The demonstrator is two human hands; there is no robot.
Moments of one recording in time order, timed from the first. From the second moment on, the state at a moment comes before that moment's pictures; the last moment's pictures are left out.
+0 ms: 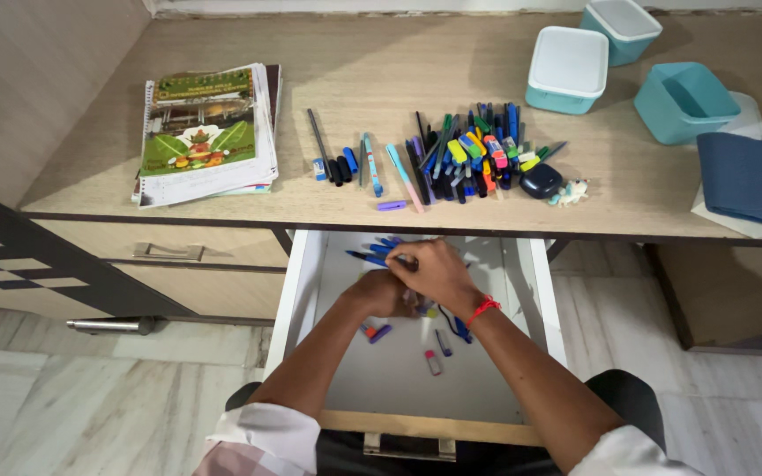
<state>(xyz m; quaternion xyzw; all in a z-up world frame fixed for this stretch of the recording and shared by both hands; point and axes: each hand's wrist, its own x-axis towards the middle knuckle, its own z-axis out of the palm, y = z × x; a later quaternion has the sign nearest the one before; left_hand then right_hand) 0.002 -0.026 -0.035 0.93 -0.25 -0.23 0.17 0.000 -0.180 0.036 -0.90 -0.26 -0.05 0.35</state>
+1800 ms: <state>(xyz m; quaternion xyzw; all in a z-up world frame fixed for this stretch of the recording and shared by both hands) -0.017 -0.006 0.041 0.80 -0.10 0.09 0.58 -0.029 -0.181 0.055 -0.83 -0.21 -0.25 0.46</state>
